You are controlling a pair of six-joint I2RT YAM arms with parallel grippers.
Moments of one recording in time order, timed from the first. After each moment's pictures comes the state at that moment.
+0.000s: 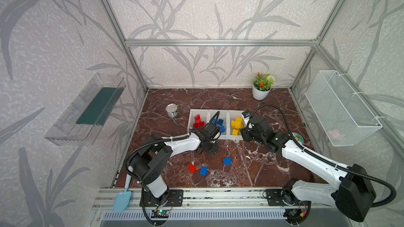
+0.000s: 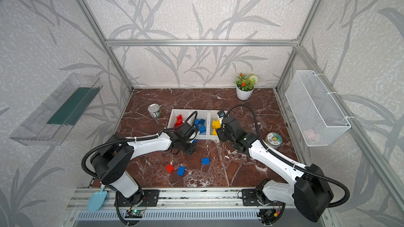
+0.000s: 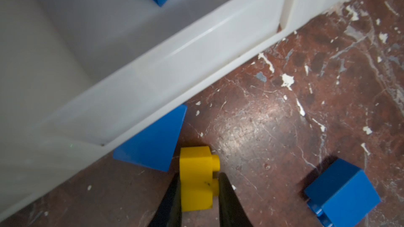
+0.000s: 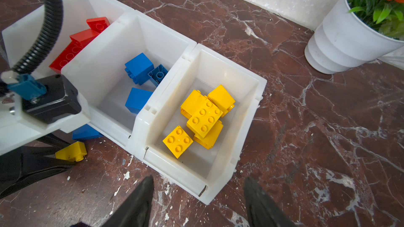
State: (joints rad) left arm -0.76 1.67 0.90 -0.42 0.06 -0.20; right arm 0.65 1.21 0.79 -0.29 0.22 0.08
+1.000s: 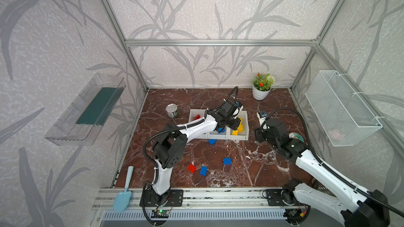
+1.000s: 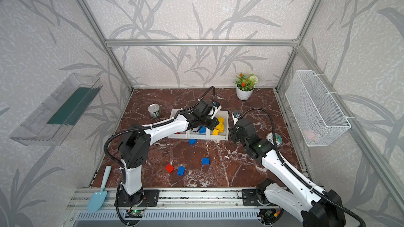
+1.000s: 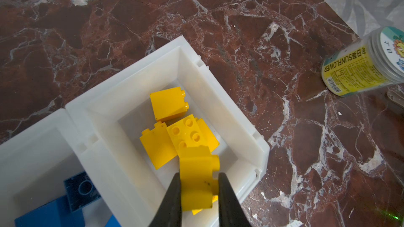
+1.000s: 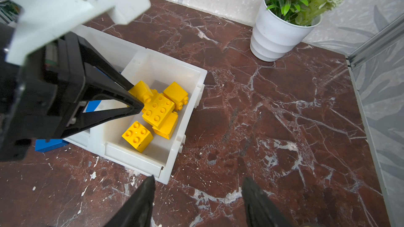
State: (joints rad) left arm -0.77 1.97 1.51 -0.35 0.12 -0.15; right arm 0.51 0.97 0.71 -0.36 0.25 0.09
